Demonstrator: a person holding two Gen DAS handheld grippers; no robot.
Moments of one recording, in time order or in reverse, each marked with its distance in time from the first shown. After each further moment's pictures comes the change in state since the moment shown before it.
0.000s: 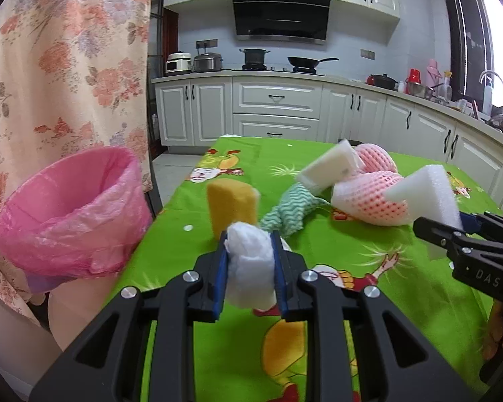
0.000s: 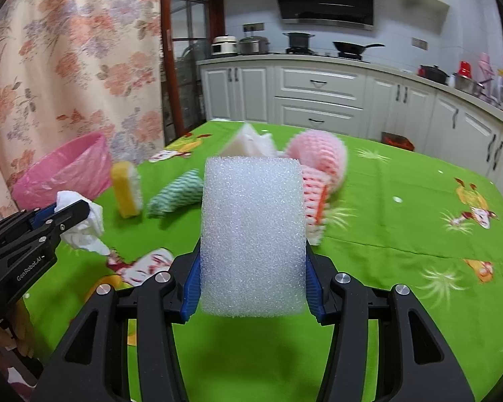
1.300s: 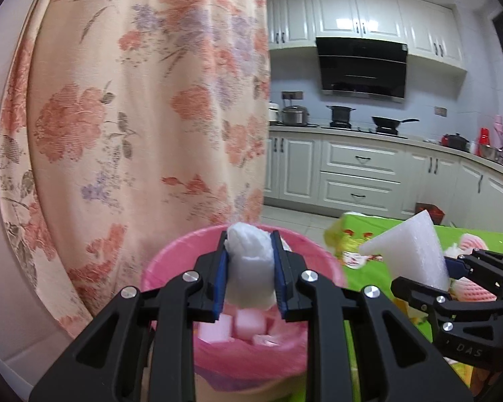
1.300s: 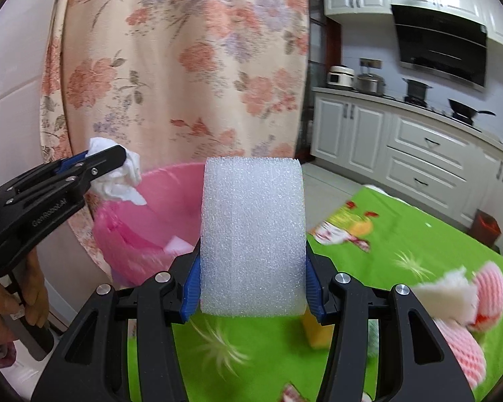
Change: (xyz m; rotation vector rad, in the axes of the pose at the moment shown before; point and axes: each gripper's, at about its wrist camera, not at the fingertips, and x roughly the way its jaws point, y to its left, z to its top) left arm -0.054 0.184 0.065 -0.118 -0.222 0.318; right arm 0.049 0.199 0.089 -0.272 -0.103 0.358
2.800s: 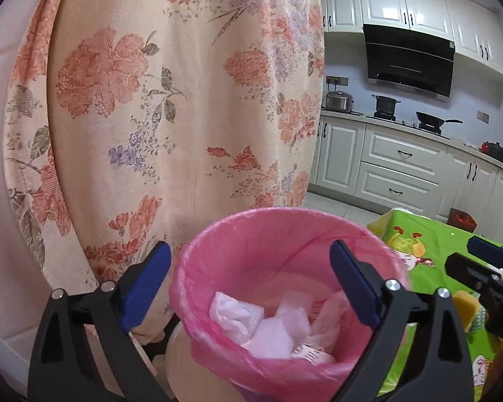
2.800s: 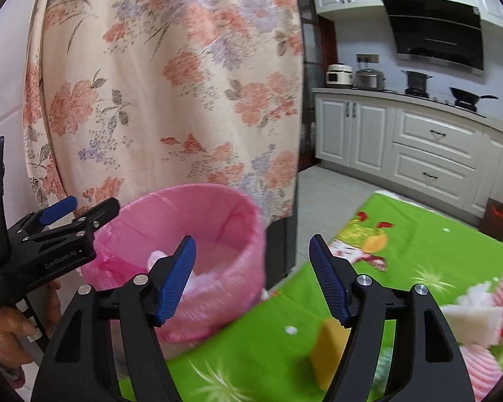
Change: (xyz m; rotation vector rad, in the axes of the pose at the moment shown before) left arm 0.038 0.027 -0.010 -0.097 0.088 0.149; right arm 0.024 -0.023 0.016 0.084 -0.034 0.012
